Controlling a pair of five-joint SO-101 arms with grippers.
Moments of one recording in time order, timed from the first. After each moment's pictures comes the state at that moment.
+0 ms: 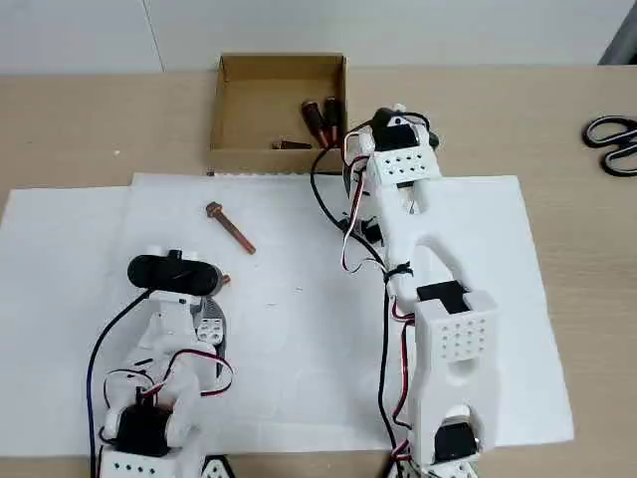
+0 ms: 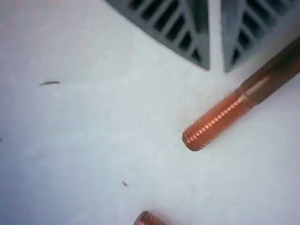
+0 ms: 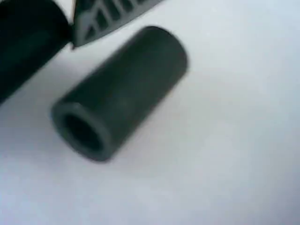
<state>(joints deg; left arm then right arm) 3.3 -103.4 92.4 64.5 5.2 -15.0 36.3 -31.5 90.8 -34.9</state>
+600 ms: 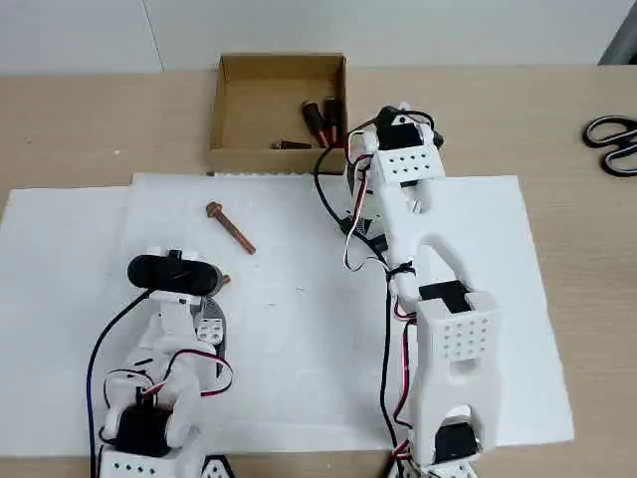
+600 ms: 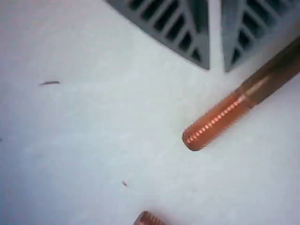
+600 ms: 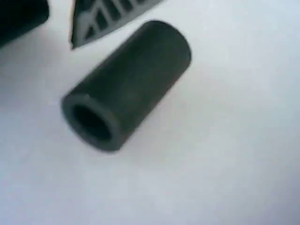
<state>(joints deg) 3.3 -103.4 92.4 64.5 5.2 -14.3 36.3 -31.5 90.7 -34.9</state>
